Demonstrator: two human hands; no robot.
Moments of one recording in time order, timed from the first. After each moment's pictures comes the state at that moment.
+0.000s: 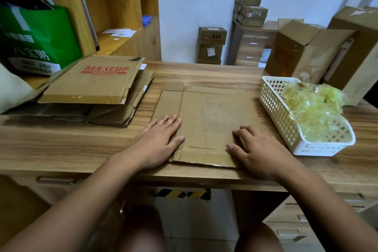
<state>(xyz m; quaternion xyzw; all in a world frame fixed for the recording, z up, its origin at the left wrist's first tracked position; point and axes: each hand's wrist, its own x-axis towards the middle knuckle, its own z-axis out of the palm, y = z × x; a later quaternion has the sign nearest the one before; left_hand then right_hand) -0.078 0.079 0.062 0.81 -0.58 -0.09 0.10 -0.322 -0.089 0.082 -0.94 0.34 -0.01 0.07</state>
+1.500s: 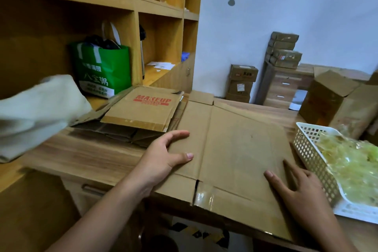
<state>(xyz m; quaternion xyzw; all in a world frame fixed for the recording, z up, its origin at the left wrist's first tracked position) -0.093 0.148 0.134 0.69 -0.31 -0.21 0.62 -0.324 -0.063 0.111 -0.81 0.47 -0.21 0.29</state>
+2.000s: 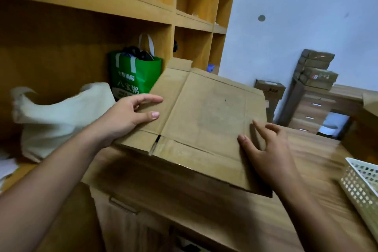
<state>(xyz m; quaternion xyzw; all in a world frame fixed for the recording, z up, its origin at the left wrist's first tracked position) 0.062 0.239 0.209 0.75 -0.36 -0.06 0.55 -0.154 -0.025 0.181 -0.87 0.28 -0.29 0.28</state>
